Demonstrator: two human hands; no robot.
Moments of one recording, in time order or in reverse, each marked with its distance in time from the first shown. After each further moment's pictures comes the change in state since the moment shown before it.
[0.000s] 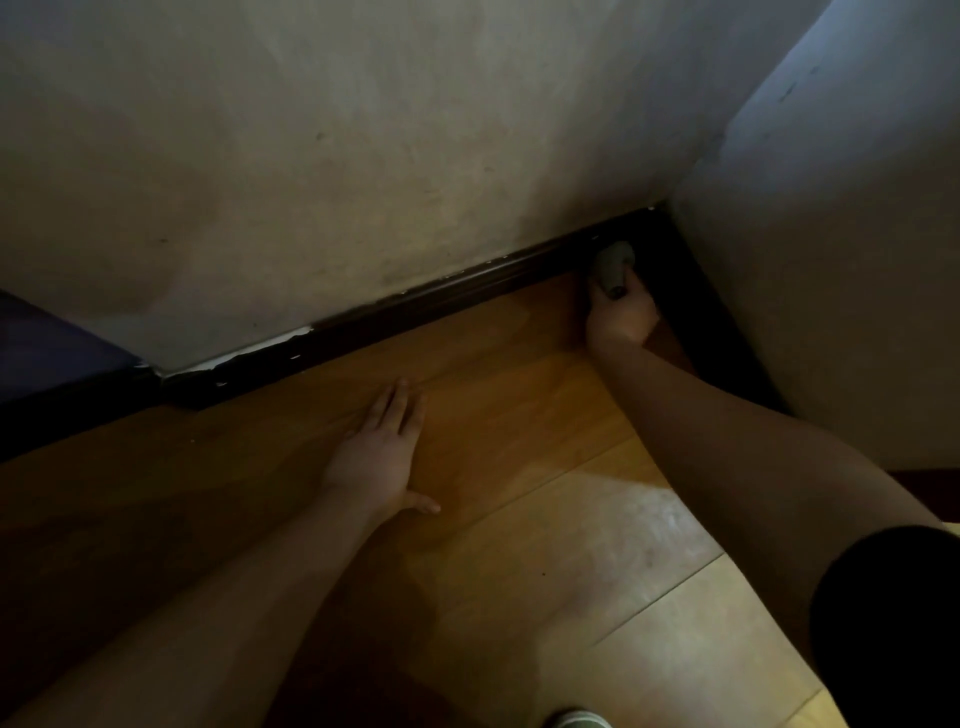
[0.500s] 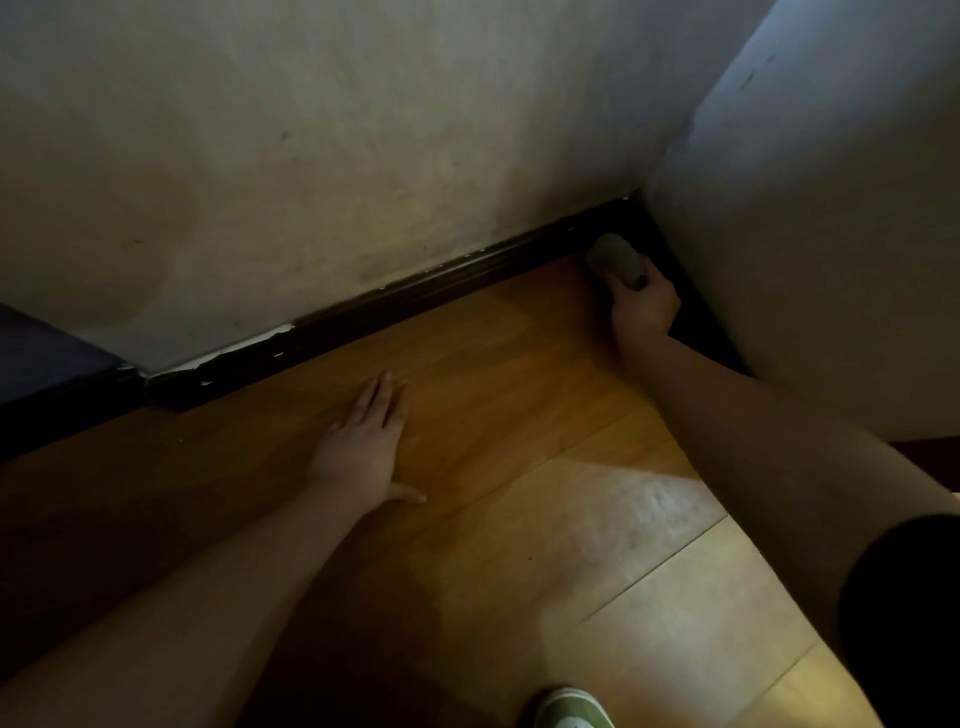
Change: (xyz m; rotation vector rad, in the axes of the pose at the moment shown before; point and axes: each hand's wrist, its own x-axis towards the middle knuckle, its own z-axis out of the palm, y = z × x) left_hand 0.001 0.000 0.000 0.050 -0.015 -0.011; right_hand 0.012 0.014 -0.049 0.094 -0.051 -0.034
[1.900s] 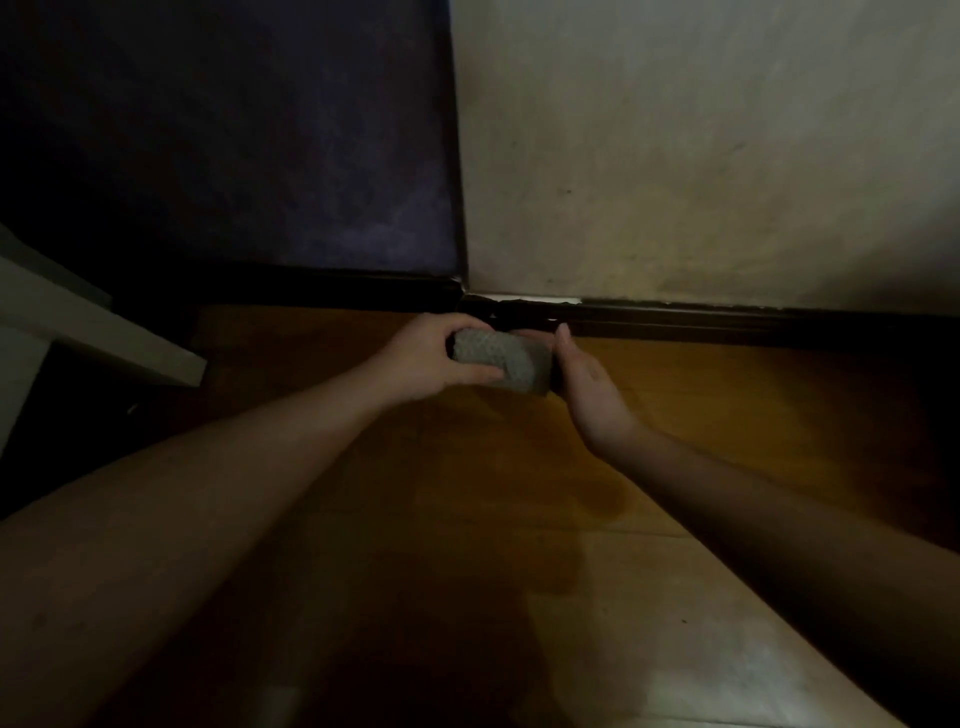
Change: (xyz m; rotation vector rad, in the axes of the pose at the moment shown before) left_hand -0.109 -0.140 -0.012 -1.117 0.528 -0.209; right_hand -0.270 -0.098 0.131 0.197 -1.308 -0.317
